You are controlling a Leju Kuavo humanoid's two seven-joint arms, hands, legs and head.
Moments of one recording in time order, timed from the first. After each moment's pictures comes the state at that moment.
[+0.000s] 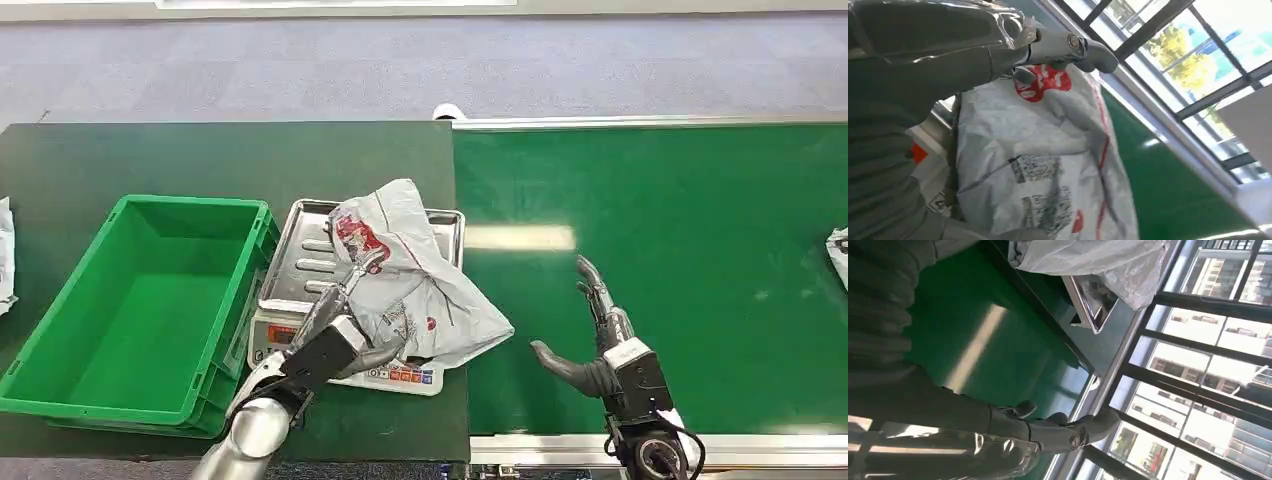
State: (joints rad) left arm -0.17 -0.12 -0.31 -1.38 -0.51 -0.01 -0.28; right arm -0.04 -0.01 0.08 -1.45 0.29 0.00 -0.41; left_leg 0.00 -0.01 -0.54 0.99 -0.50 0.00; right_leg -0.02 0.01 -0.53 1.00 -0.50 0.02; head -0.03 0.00
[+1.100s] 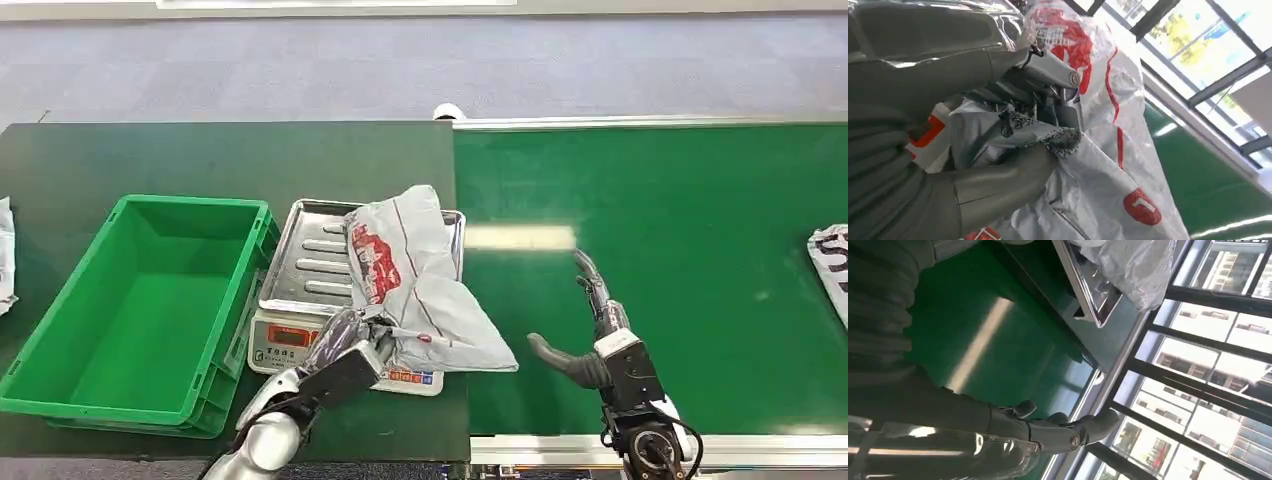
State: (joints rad) left arm -0.15 -0.11 -0.34 -1.31 -0.54 0.03 -0.33; right arm -0.07 0.00 0.08 -1.42 0.33 -0.03 -0.39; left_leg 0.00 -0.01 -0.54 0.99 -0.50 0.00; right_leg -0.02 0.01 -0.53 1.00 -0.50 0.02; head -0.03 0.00
